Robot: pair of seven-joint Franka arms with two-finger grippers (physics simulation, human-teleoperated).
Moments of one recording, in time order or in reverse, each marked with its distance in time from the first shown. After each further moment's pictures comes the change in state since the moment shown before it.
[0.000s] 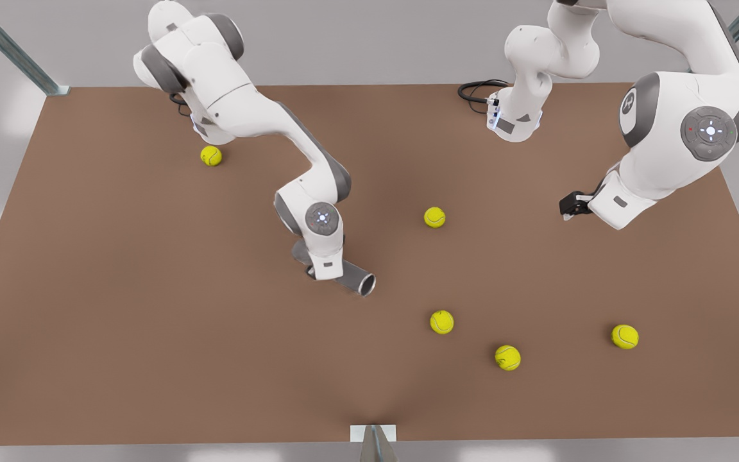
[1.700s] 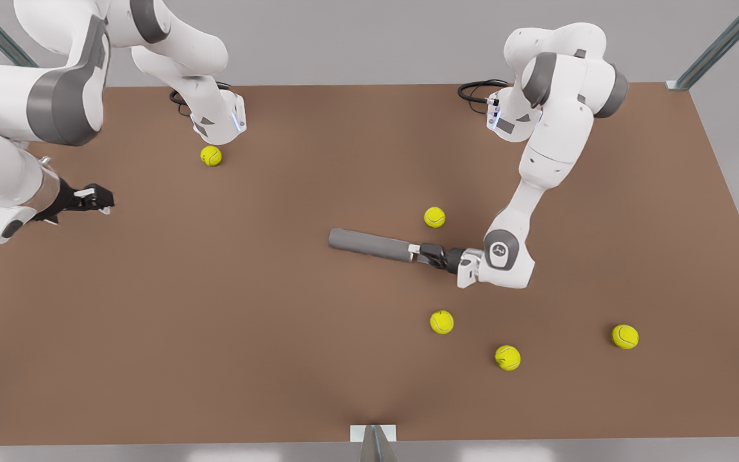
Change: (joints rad) left arm 0.134 0.649 -0.349 -0.330 -1.267 0.440 0.974; right arm -0.631 -0.328 0.018 0.503 -0.124 -0.948 0.056
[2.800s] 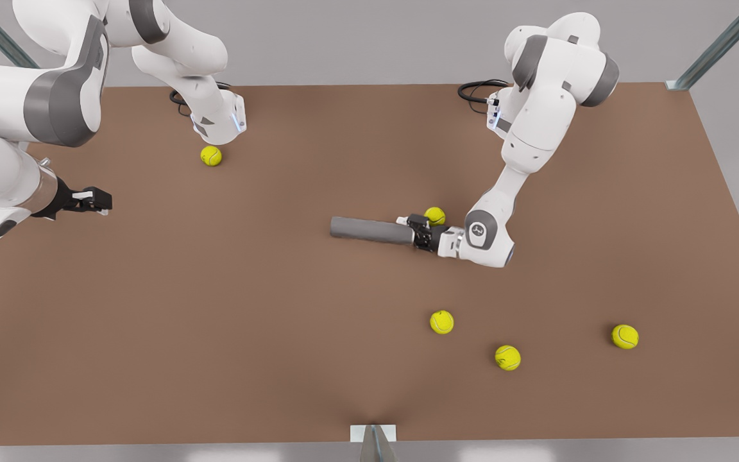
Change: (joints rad) left arm -0.111 -0.073 0.010 -0.160 -0.041 0.018 0.306; right arm -0.002 0.000 0.001 0.000 -0.003 -0.010 0.096
